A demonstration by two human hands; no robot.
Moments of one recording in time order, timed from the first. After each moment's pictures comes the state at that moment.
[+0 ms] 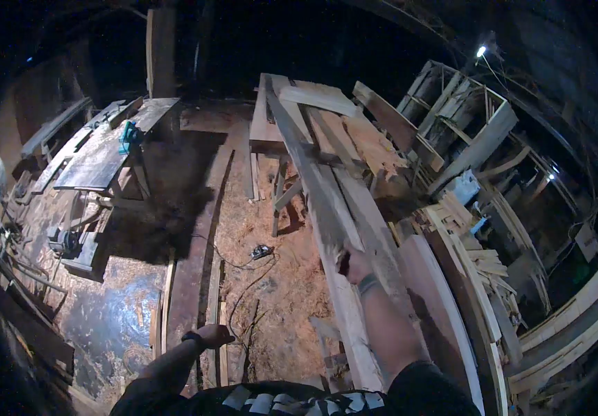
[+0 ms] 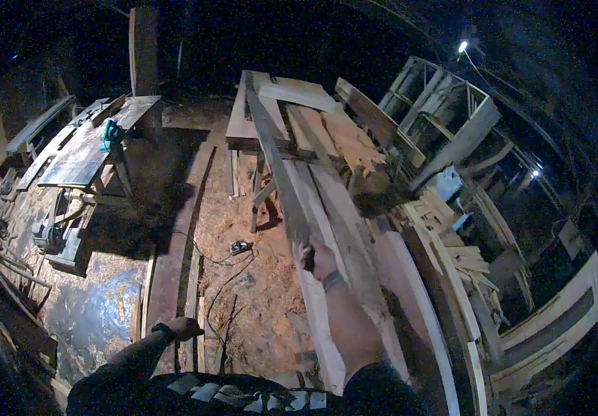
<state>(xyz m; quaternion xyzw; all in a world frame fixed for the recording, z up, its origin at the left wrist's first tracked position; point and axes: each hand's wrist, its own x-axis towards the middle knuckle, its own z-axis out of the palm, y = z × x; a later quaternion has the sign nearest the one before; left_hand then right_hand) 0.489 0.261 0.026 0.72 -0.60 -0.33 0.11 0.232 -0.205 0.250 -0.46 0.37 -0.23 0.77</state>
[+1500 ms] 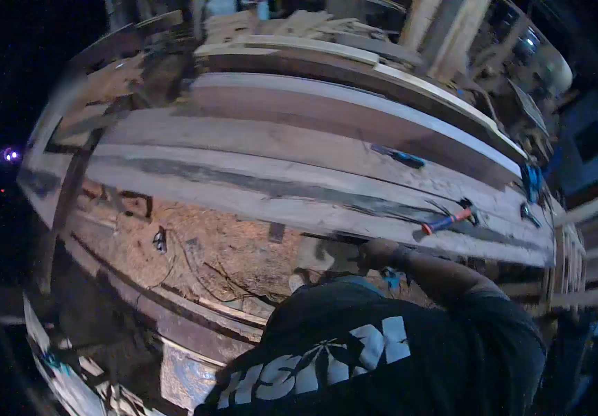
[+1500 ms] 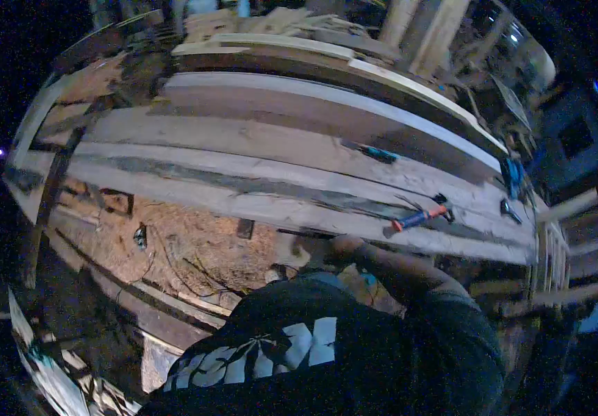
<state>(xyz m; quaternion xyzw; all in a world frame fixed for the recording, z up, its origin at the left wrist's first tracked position) 0.516 0.246 0.005 0.72 -0.50 -0.49 -0.02 -0.144 0.206 0.197 -0.56 0.65 0.18 0.49</state>
